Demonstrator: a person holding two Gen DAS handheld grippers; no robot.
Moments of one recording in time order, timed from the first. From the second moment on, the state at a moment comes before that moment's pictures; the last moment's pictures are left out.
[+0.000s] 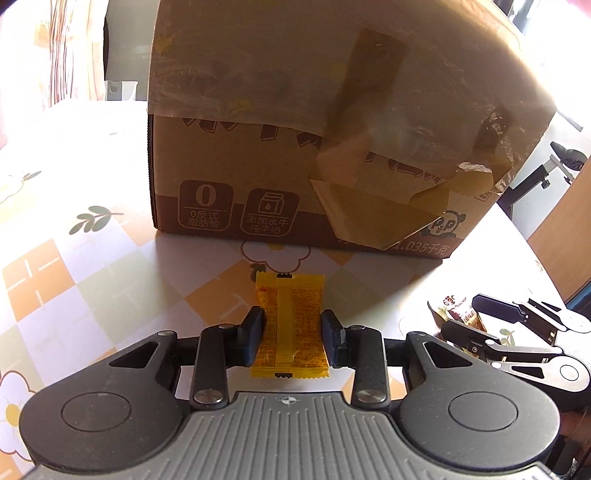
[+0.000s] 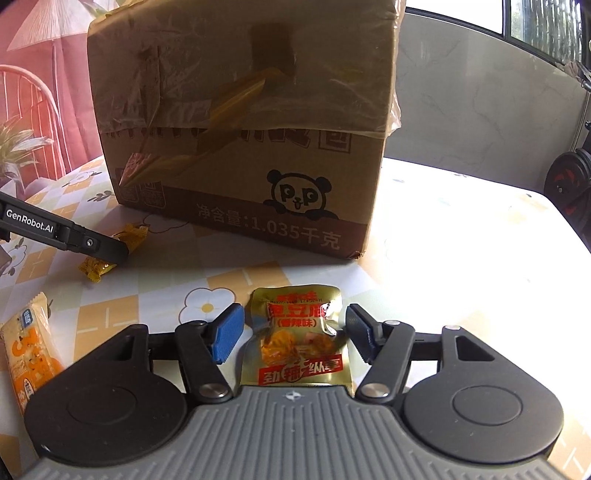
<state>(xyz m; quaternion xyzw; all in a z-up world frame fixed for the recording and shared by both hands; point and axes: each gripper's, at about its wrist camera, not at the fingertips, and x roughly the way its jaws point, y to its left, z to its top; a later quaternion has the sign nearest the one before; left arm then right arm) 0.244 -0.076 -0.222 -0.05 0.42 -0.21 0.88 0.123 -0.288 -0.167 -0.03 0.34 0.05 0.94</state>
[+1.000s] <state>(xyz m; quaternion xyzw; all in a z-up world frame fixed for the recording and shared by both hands) 0.211 -0.045 -0.182 -0.03 0.37 -0.21 0.91 0.107 -0.297 -0.142 0.01 0.28 0.08 0.96</state>
